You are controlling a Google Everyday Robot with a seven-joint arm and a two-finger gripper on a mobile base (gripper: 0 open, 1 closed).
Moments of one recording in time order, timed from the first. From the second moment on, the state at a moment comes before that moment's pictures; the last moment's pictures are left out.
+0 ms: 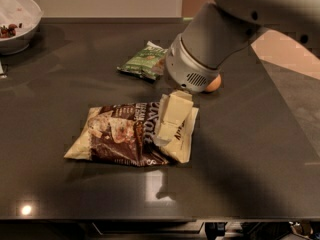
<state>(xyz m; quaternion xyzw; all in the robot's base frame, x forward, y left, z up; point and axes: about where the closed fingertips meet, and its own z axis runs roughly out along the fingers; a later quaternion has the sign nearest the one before) 0.459 0.004 0.917 -0.71 0.66 0.14 0.22</state>
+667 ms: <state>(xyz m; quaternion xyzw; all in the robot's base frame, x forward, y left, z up) 0.451 0.054 0.863 -0.74 0.63 0.14 0.17</state>
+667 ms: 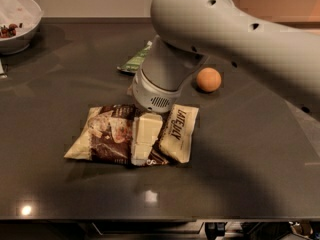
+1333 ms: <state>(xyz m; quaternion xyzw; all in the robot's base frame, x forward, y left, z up) 0.462 0.063 0.843 -0.74 0.64 0.13 0.15</state>
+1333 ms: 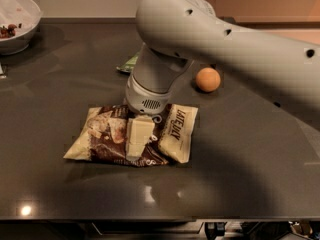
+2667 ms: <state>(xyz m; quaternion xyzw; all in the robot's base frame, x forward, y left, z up) 0.463 0.028 0.913 -0.76 0.62 0.11 0.18</state>
